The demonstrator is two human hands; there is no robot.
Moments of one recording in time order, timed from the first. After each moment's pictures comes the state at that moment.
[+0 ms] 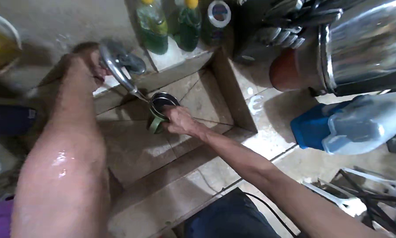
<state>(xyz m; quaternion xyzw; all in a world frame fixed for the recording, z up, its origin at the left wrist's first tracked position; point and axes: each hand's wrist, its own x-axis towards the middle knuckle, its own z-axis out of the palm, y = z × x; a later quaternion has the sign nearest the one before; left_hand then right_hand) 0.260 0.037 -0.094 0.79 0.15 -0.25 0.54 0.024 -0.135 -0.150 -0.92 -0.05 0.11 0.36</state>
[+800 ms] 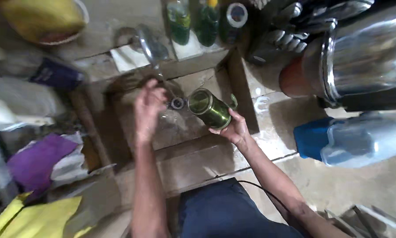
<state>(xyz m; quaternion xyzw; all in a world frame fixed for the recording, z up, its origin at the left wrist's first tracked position) 0.014 0.043 -0.034 0.76 -0.01 -0.16 0.63 -0.128 -0.225 -0.099 -0.23 0.33 0.13 0.91</state>
